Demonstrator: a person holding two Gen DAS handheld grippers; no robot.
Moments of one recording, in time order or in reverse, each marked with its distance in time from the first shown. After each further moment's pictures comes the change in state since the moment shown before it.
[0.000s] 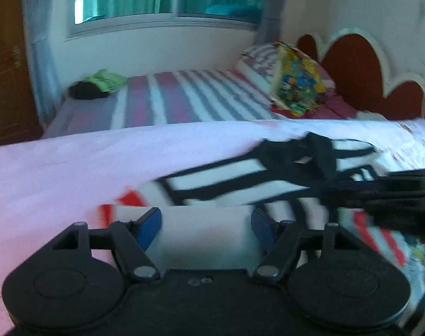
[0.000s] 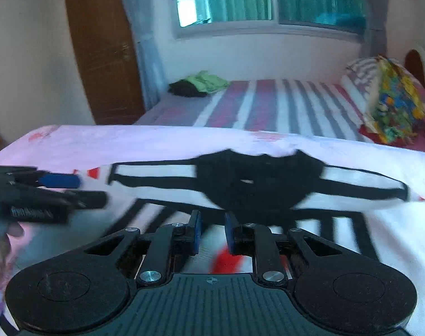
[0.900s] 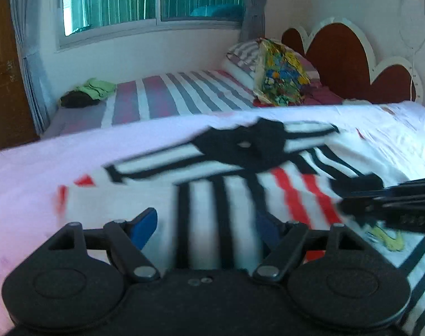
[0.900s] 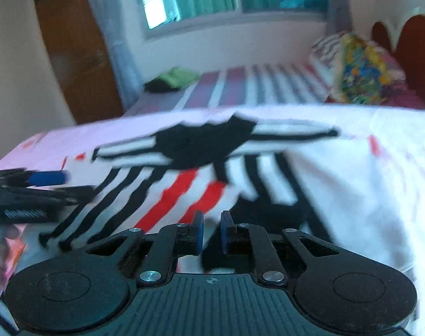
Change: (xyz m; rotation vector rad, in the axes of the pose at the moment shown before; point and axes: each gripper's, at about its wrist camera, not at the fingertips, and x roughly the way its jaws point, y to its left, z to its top) left arm -0.024 -0.076 -0.025 0.042 -0.002 0.023; right arm -0.085 -0.051 -0.051 0.118 0.042 -0.078
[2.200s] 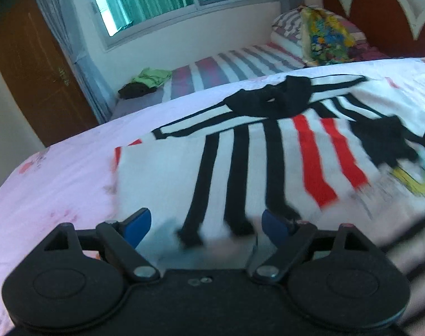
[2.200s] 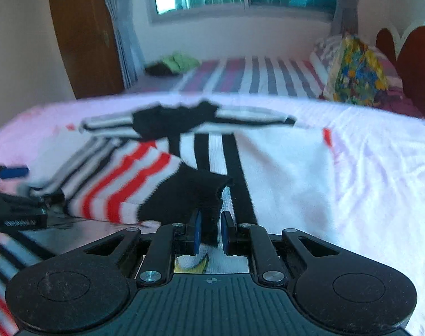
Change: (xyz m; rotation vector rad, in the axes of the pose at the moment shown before) left arm -0.055 -0.044 -0.040 0.096 0.084 0.336; right arm -0.076 -0.064 -0.017 -0.088 -0.005 0.012
